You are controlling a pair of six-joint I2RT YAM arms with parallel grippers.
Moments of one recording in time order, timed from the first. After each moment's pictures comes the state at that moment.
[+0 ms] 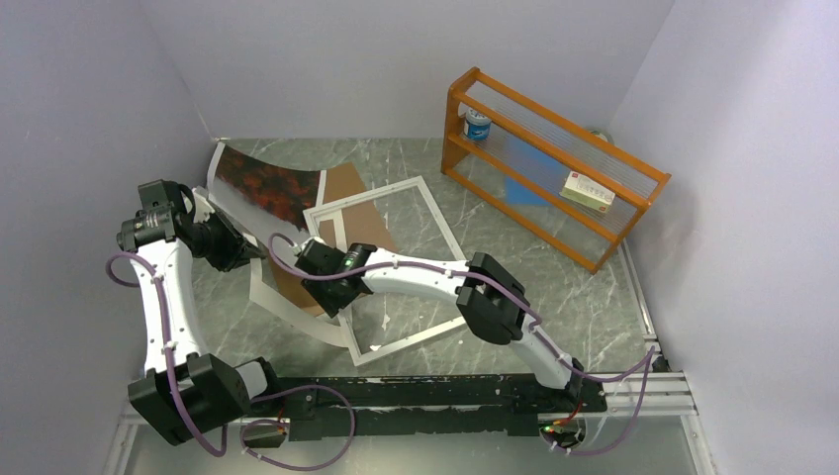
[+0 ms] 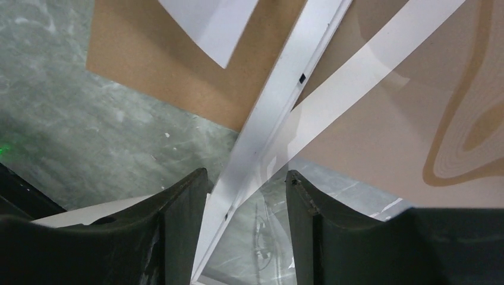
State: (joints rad) left arm 0.41 1.17 1.23 -1.19 0.50 -0.41; right arm 1.17 2.25 1.88 -0.71 0.10 0.35
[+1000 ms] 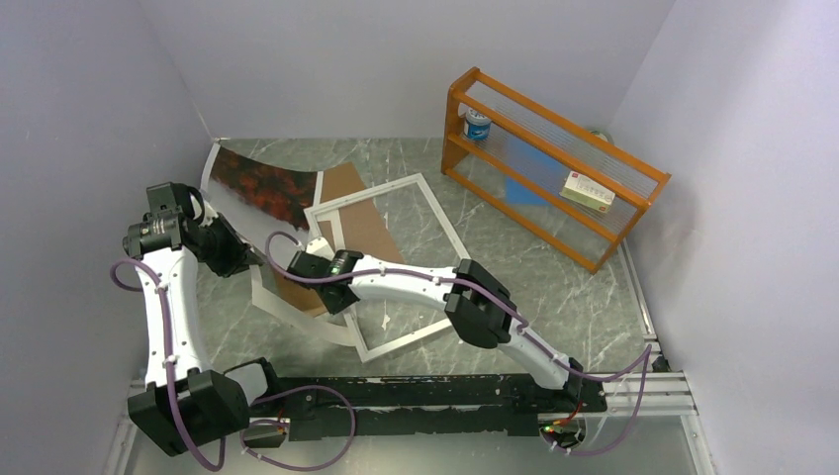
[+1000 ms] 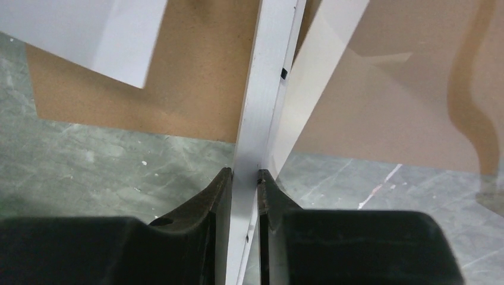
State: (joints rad) left arm 0.36 1.12 1.21 -1.20 0.36 -0.43; right arm 1.22 2.34 2.02 -0.86 0.30 0.56
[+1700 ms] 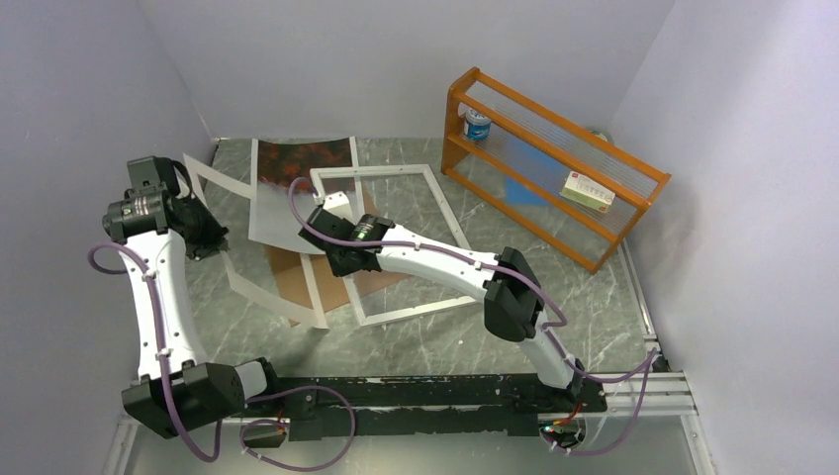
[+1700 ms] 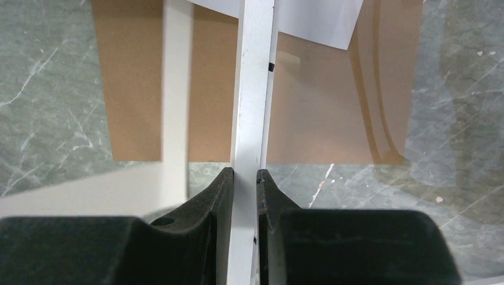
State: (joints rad) left arm 0.35 1.19 1.41 -1.28 0.08 -0.39; right arm 1.14 2.16 2.03 -0.87 0.36 0.64
